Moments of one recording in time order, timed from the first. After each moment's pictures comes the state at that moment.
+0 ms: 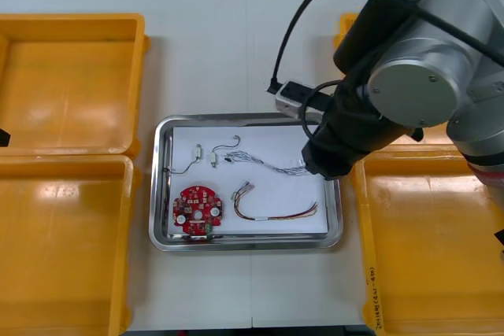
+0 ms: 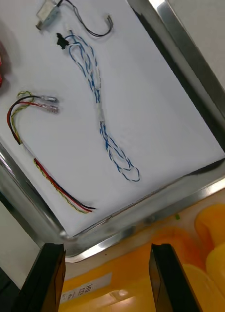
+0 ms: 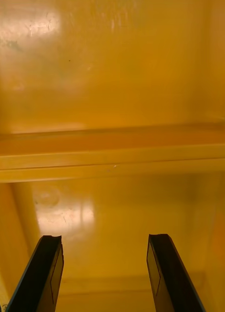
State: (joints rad) right arm -0.73 -0.54 0.41 -2.04 -0.86 1.92 1.56; left arm -0.31 0.94 0.29 -2.00 0.97 1.91 -1.33
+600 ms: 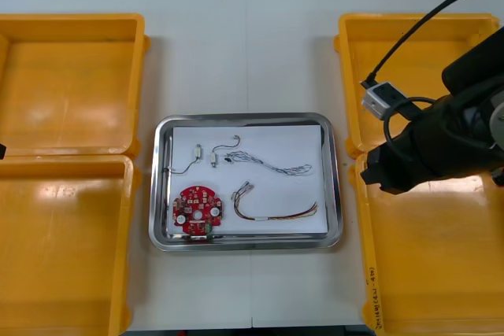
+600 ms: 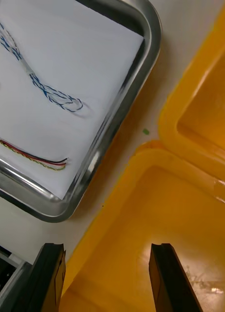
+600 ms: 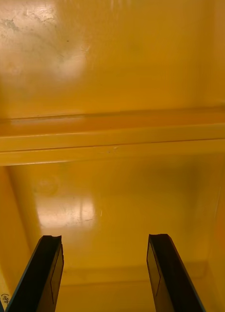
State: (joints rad) right arm -0.42 -0.66 0.12 -2.25 -0.92 1.92 1.31; left arm -0.24 0.94 0.32 -2.05 1.00 1.91 -1.33
